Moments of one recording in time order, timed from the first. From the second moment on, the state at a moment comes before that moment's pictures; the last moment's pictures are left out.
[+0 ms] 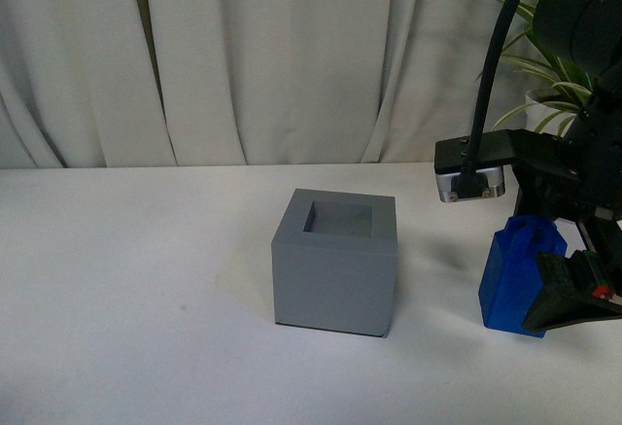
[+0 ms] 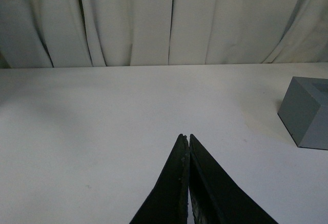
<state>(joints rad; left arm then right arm) 0.00 0.00 0.00 0.00 0.00 0.00 0.18 1.96 1.57 -0.94 -0.13 -1.14</state>
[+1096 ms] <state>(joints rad) 0.00 0.00 0.00 0.00 0.00 0.00 0.18 1.97 1.95 -1.20 -0.28 -1.16</state>
